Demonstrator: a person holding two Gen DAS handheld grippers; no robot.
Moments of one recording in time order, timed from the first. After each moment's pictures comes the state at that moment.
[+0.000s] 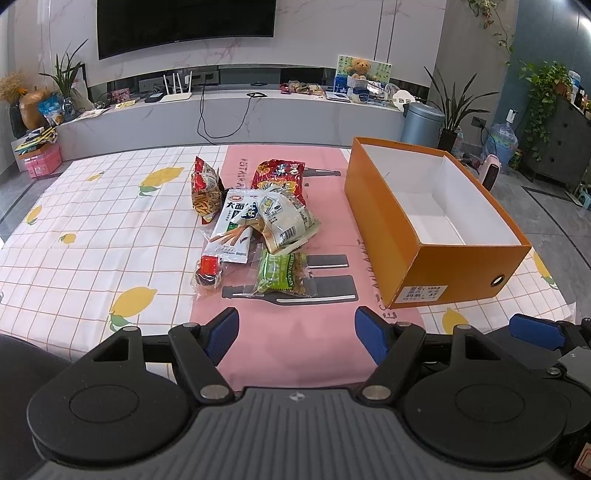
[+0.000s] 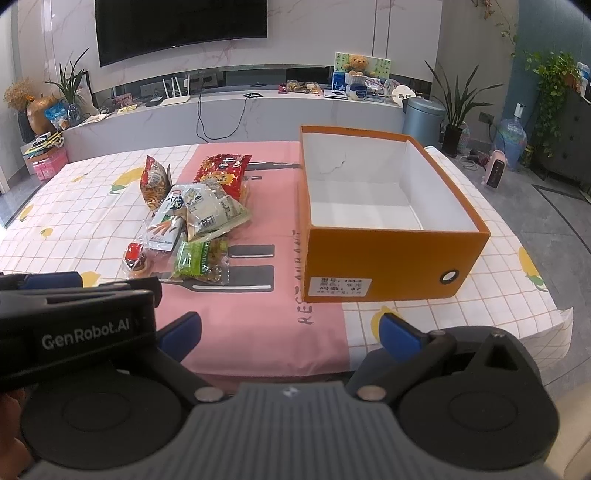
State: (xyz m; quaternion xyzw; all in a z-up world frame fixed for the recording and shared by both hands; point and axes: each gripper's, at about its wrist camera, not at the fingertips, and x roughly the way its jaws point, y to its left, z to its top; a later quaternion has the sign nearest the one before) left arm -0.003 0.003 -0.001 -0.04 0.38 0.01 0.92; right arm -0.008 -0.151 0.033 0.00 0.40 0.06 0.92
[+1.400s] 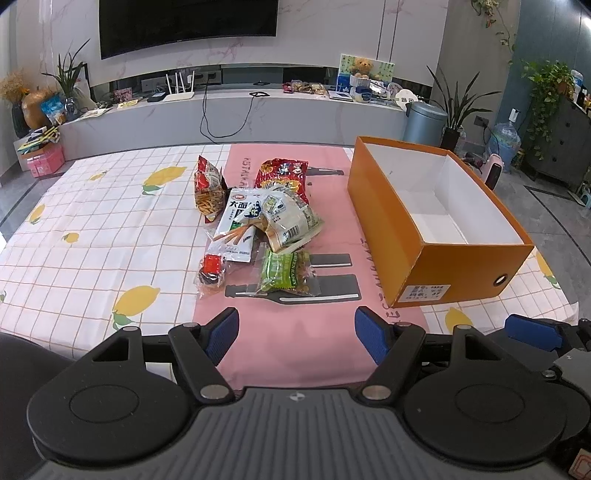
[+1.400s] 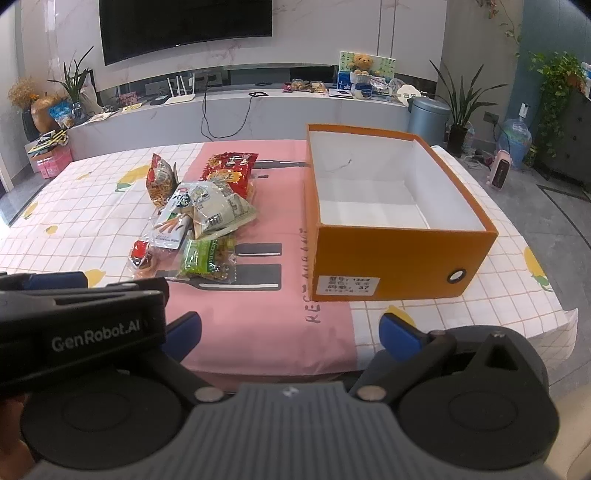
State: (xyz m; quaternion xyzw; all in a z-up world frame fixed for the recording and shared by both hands) left arm -0.003 0.006 -0.001 -0.04 0.39 0.02 0.92; right arm -0.008 -0.147 0.033 0.00 0.40 0.07 0.92
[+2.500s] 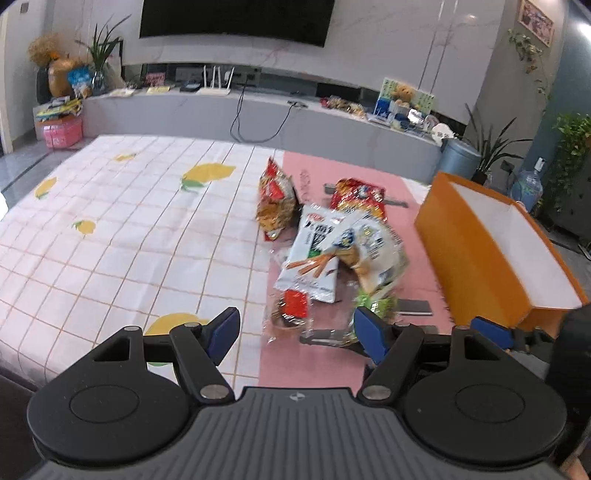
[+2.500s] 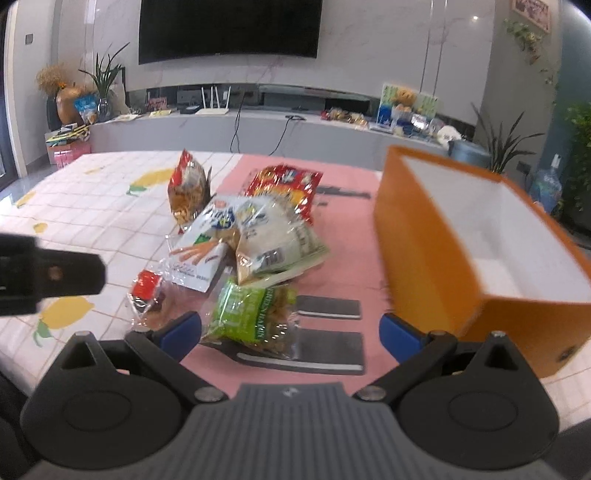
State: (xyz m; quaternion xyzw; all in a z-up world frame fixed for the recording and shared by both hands) left arm 0.049 0.115 -0.048 -0.11 0.36 0.04 0.92; right arm 0.097 -0.046 -0.060 -0.05 0.34 0.11 0.93
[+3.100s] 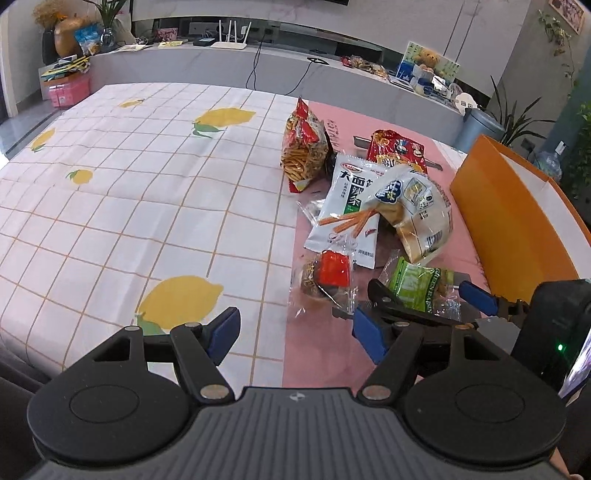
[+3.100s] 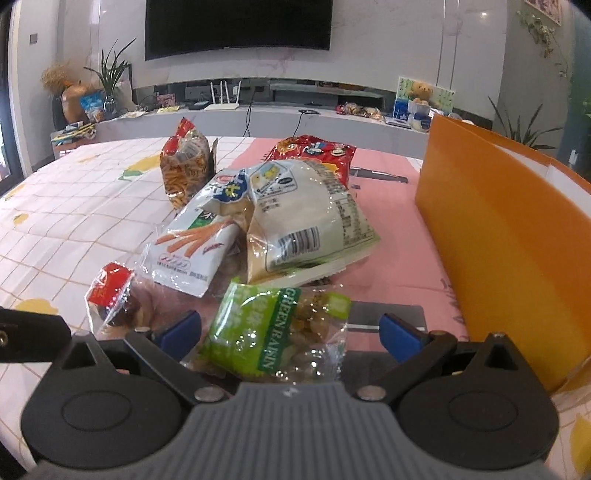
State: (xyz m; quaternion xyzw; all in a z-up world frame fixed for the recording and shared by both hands) left arm 0.070 0.132 -0.085 -0.13 0.42 0.06 0.90; right arm 0.135 -0.022 -0.113 -0.03 0.33 0.12 0.94
